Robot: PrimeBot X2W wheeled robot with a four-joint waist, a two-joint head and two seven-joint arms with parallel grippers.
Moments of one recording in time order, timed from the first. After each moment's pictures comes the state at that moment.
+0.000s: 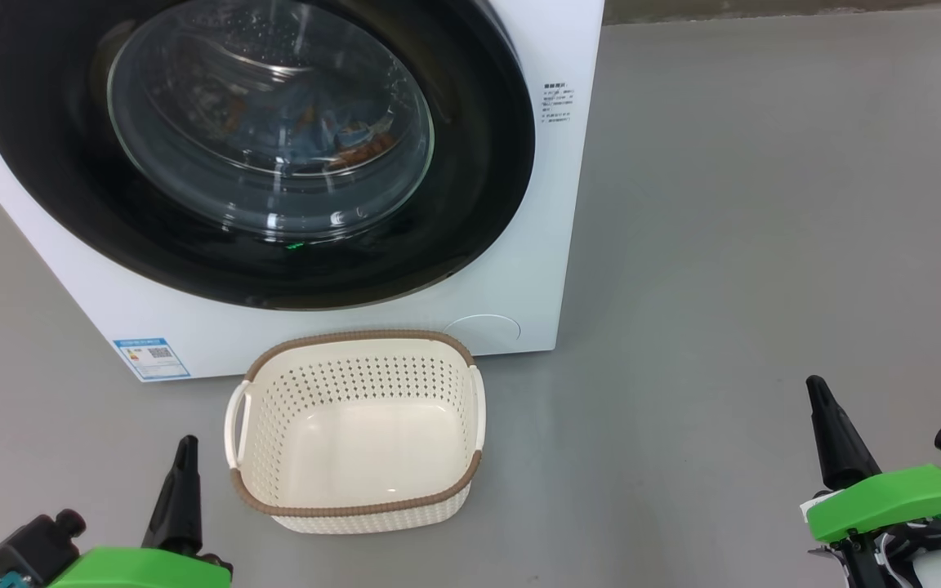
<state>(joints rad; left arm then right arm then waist) -0.11 0.17 -0.13 0.33 -0.95 -0.12 -0.14 -0.10 -0.18 0.07 0.31 0.86 0.13 -0.15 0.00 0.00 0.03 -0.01</state>
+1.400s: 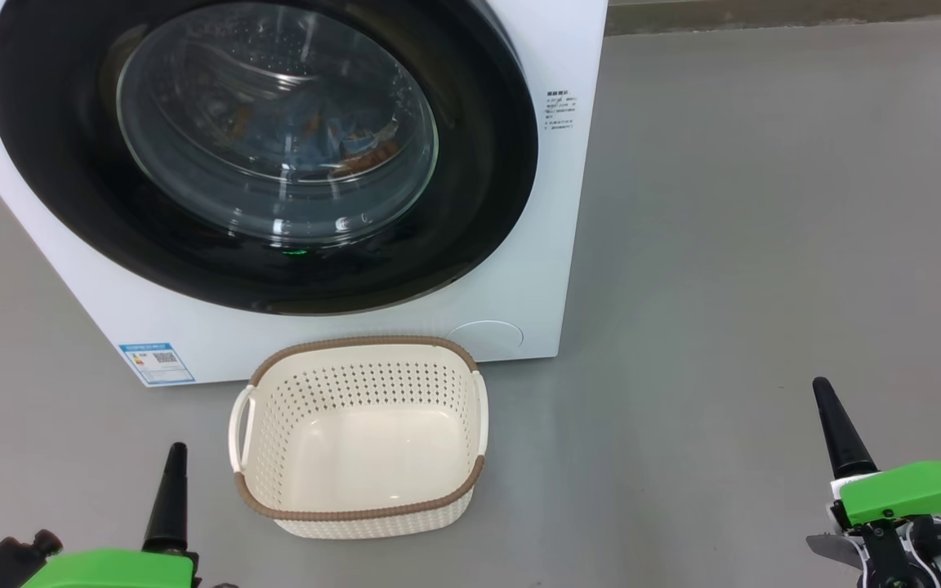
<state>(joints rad) -0.10 0.11 -0.03 0.30 -1.27 -0.12 -0.02 -0.10 -0.11 -0.03 0.30 1.22 0.13 -0.03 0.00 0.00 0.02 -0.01</state>
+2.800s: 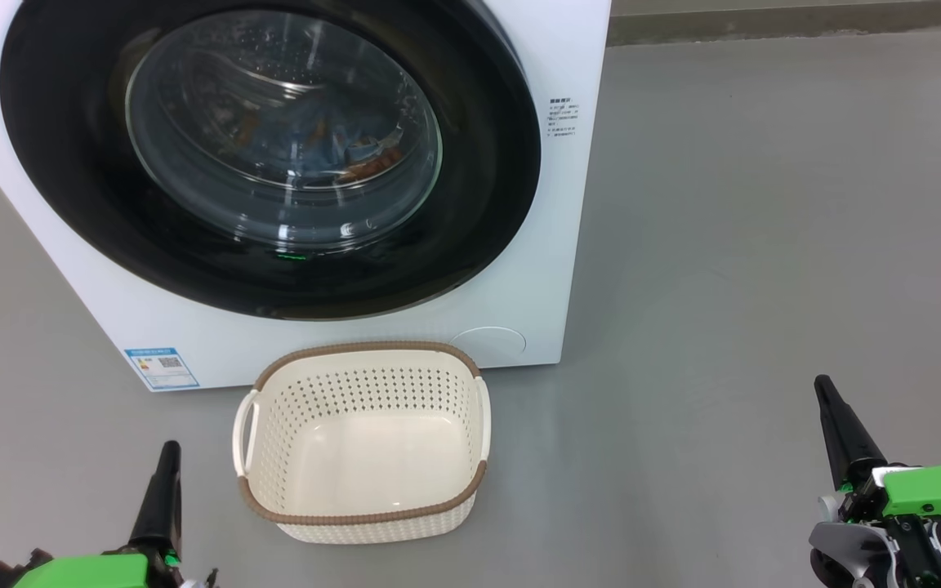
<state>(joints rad) -0.10 0.04 0.07 0.28 -1.57 -0.12 0.10 -0.10 -0.05 -0.12 0.28 1.57 0.13 0.09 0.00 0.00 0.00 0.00</state>
